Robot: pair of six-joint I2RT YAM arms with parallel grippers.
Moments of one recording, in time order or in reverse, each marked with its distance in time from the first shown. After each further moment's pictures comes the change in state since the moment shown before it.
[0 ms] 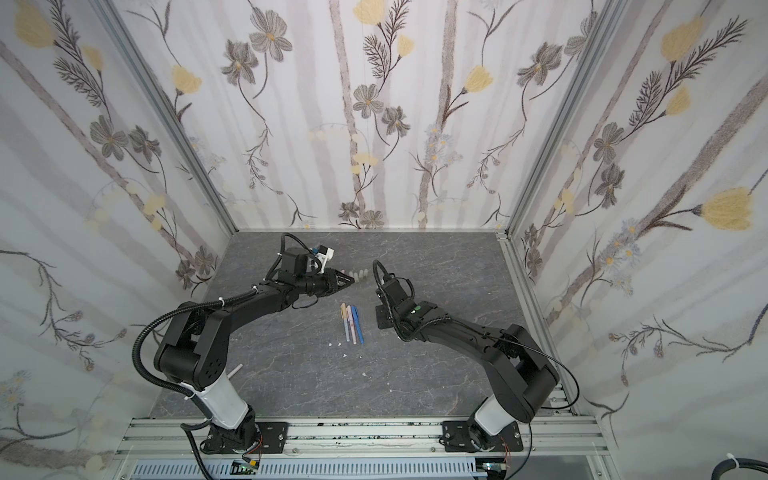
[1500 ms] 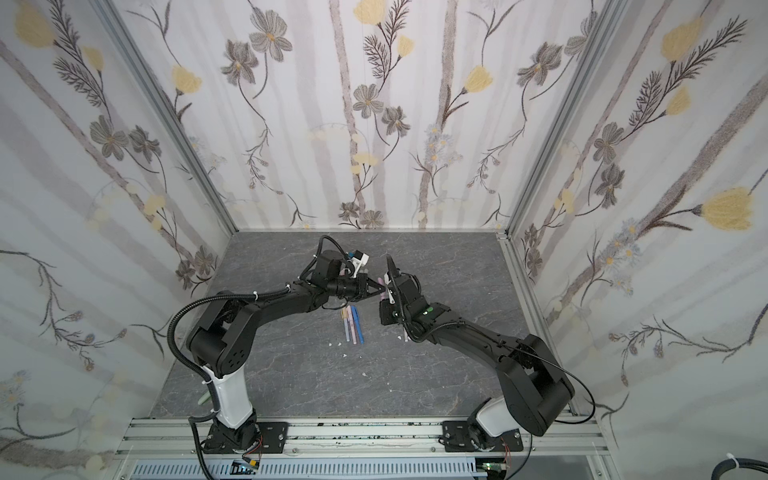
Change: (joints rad) left arm -0.179 0.157 0.127 0.081 0.013 -0.084; right arm -0.054 -0.067 -0.046 0.094 -0.132 -0.016
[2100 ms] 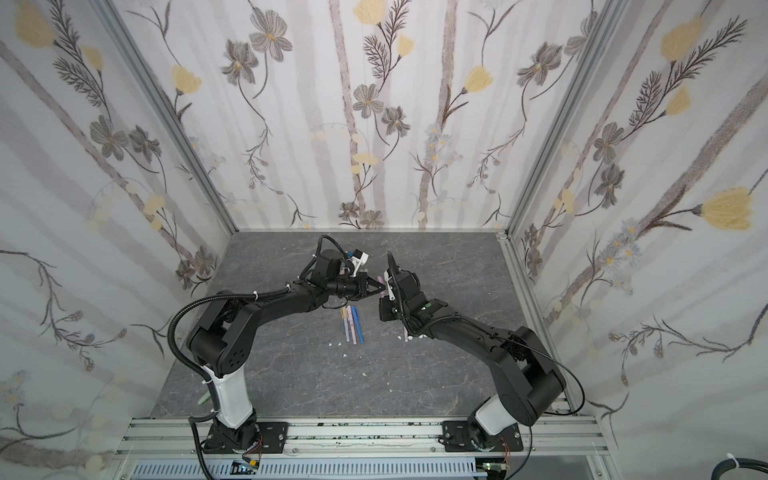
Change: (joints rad) left arm 0.000 0.004 0.001 0.021 -0.002 -0.026; right arm -0.030 0.061 0.027 0.028 -0.048 -0.005
